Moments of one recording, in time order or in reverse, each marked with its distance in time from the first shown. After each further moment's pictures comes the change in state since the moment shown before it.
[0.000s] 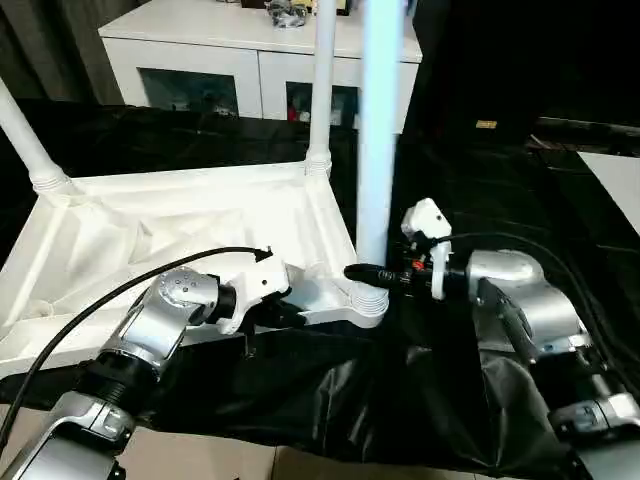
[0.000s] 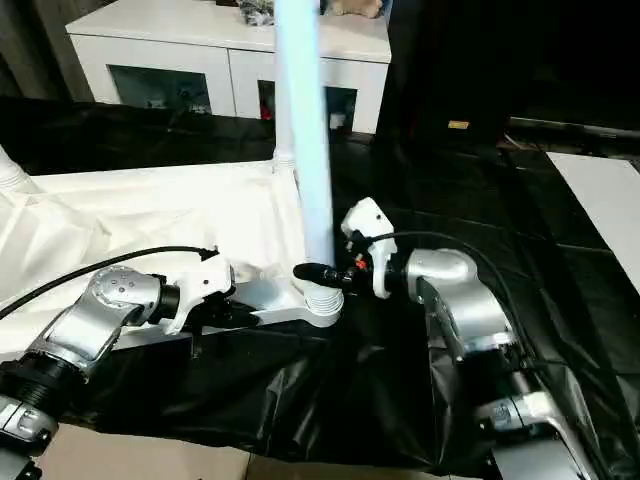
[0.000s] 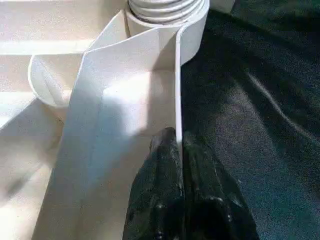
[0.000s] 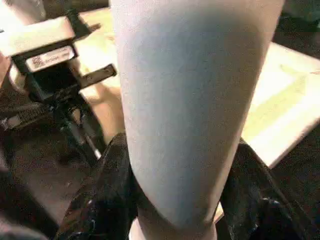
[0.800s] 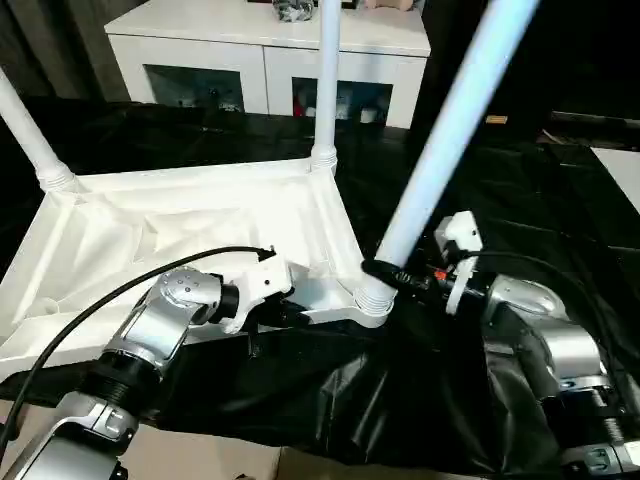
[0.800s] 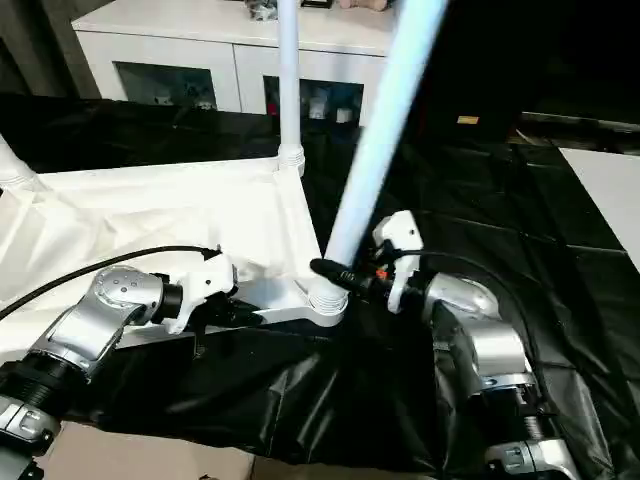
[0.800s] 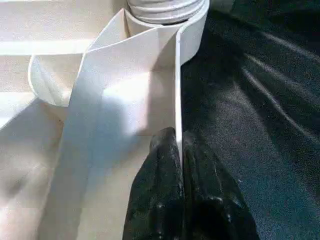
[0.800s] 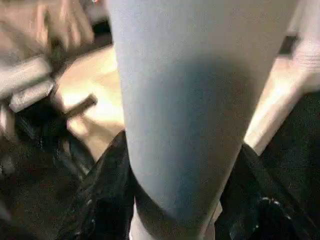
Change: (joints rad) left arm 0.000 -0.007 0.000 -0.024 -0.006 -0.016 -0.003; right arm 0.095 0.016 -0.185 -0.067 0.209 0.146 -0.062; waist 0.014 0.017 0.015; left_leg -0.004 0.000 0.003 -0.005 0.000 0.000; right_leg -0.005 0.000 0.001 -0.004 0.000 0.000
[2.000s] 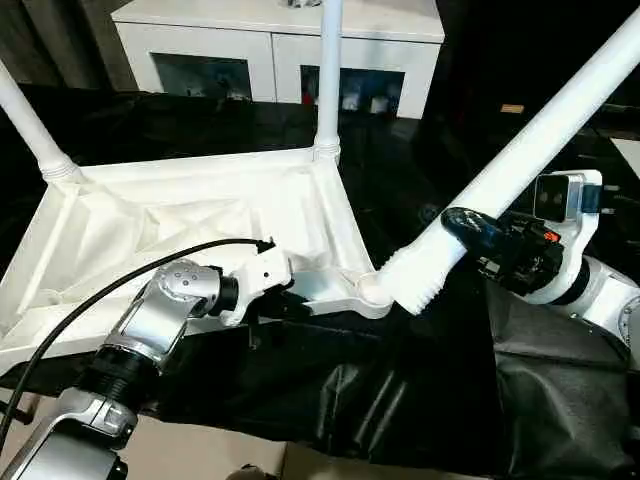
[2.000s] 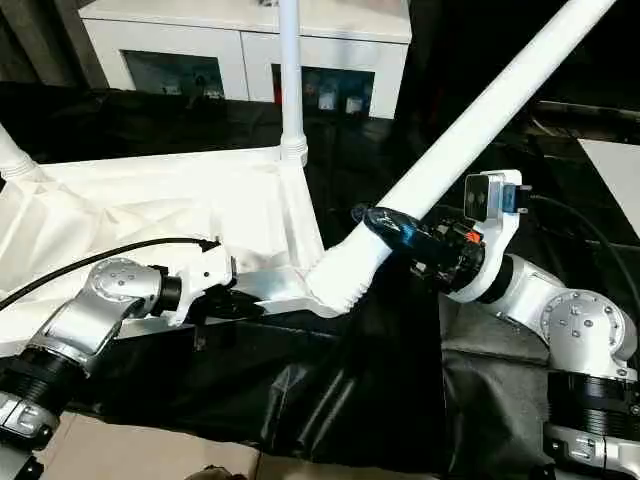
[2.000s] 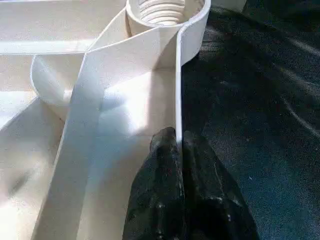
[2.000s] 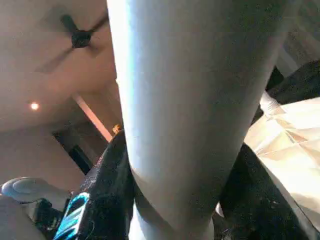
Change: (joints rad) left arm -0.014 0.003 0.015 0.002 -0.006 -0.006 0.002; right arm -0.030 -0.135 -0.247 -0.194 0.668 0.632 0.183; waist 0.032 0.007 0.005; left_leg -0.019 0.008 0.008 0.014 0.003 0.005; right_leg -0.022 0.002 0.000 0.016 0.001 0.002
